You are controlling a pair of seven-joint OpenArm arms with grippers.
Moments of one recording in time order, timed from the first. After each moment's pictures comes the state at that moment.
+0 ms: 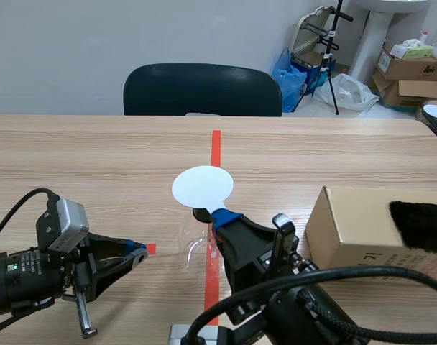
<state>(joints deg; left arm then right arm) 2.3 -24.6 12.8 57.0 23.1 -45.1 -45.8 -26.8 19.9 -31.7 94.0 -91.3 -29.1 1.4</state>
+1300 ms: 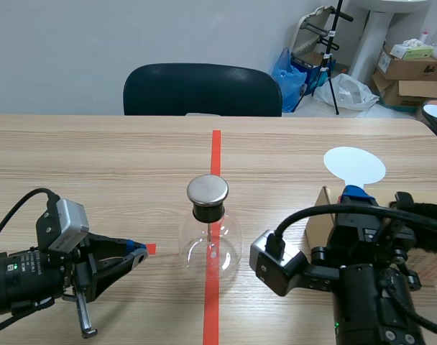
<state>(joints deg) 2.3 -24.6 12.8 57.0 23.1 -45.1 -45.8 -26.8 19.9 -31.7 94.0 -91.3 -29.3 -42.0</state>
